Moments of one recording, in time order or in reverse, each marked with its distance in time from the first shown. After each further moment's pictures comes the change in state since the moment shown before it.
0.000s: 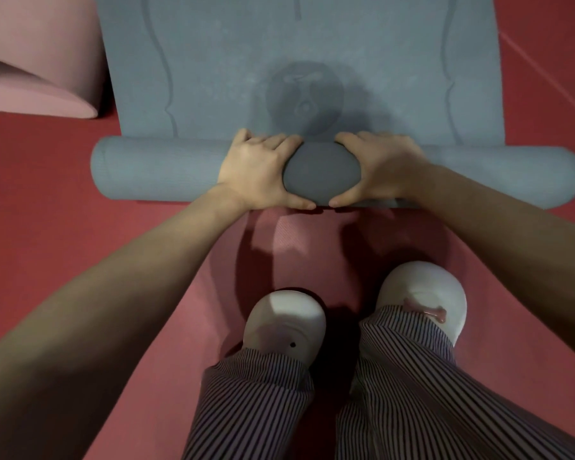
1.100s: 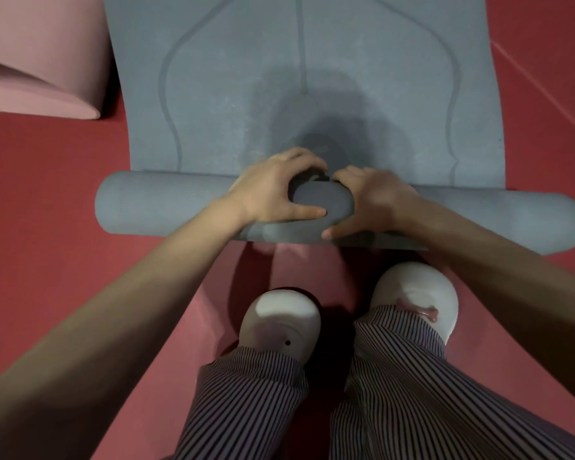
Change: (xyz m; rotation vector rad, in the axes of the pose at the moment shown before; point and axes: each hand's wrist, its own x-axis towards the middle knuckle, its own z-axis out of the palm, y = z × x) left_hand -0.007 0.020 -0.006 -0.509 -0.152 0.064; right_hand -0.027 -0.013 0.009 0.171 -0.161 -0.049
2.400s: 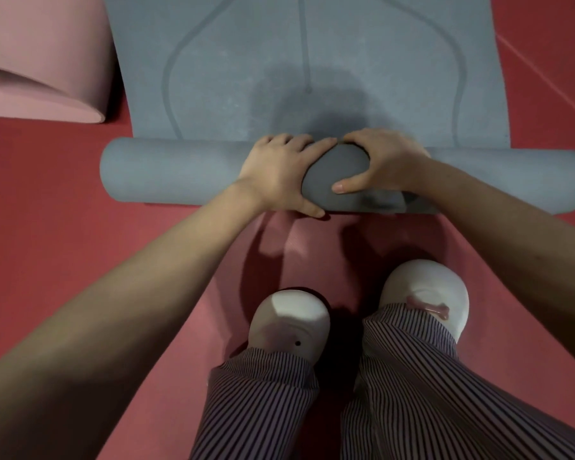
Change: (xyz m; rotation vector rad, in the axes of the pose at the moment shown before) left_hand 0.020 0.002 -0.010 0.529 -0.134 -0.106; right_hand 0.023 0.016 -0.026 0.113 0.118 0.076
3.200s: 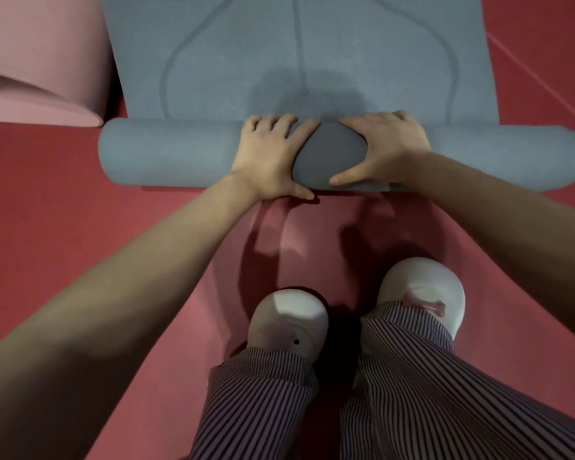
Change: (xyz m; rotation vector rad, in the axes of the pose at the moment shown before) left_hand 0.007 -0.014 -0.001 0.062 0.112 -0.066; right_hand 0.006 0.001 -0.008 -0.222 0.090 0.044
